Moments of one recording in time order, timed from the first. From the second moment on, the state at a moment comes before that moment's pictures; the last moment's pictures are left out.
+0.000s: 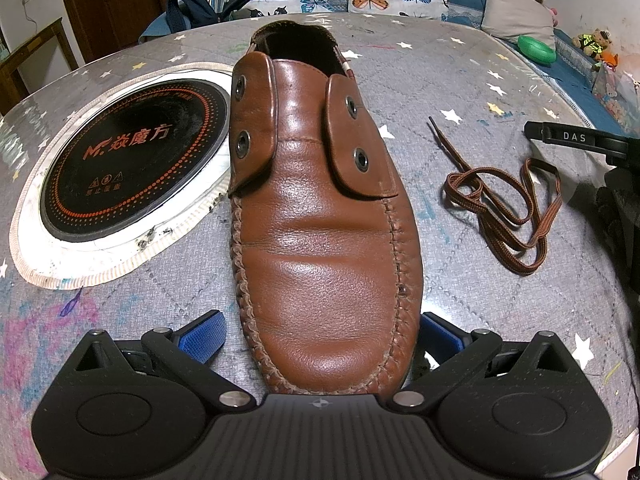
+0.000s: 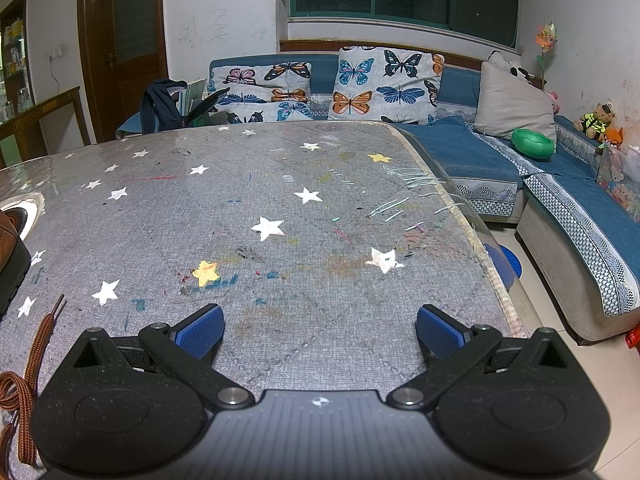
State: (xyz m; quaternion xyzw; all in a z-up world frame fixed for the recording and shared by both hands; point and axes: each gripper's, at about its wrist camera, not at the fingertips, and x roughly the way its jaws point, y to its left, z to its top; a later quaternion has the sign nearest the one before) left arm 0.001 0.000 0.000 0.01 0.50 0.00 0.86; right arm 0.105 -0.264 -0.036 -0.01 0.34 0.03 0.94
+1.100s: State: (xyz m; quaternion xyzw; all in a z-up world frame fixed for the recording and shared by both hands) left arm 0.001 -0.001 0.001 0.01 0.50 0.00 0.87; right arm 0.107 -0.261 -0.035 -0.01 0.34 0.03 0.94
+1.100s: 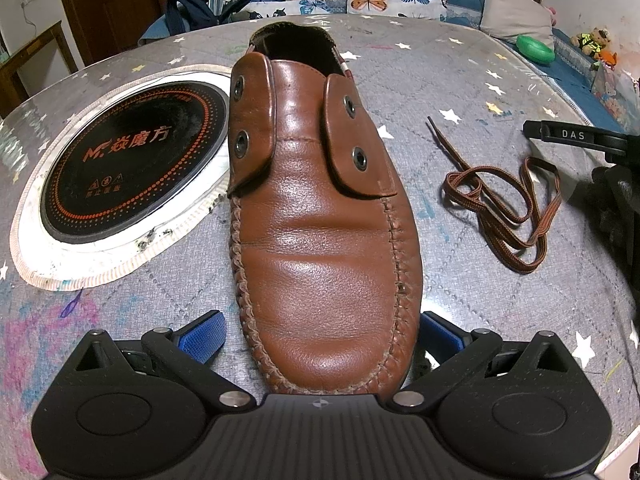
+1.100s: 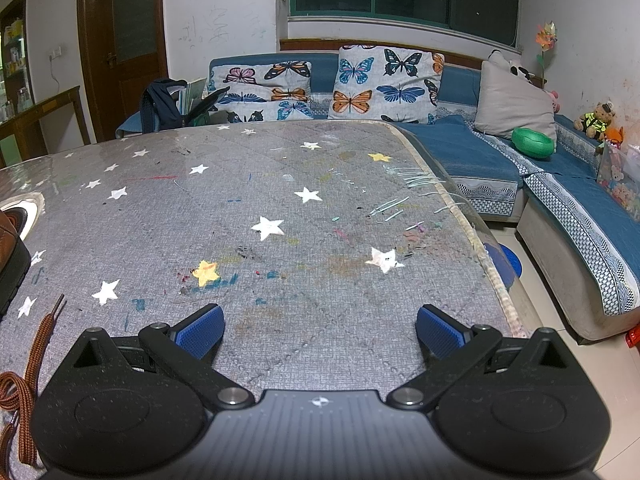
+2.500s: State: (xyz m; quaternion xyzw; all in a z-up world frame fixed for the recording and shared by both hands) left arm -0.006 0.000 -0.002 0.01 0.49 0.00 0.87; right arm 0.106 -0.261 -0.035 -0.01 0.34 0.03 0.94
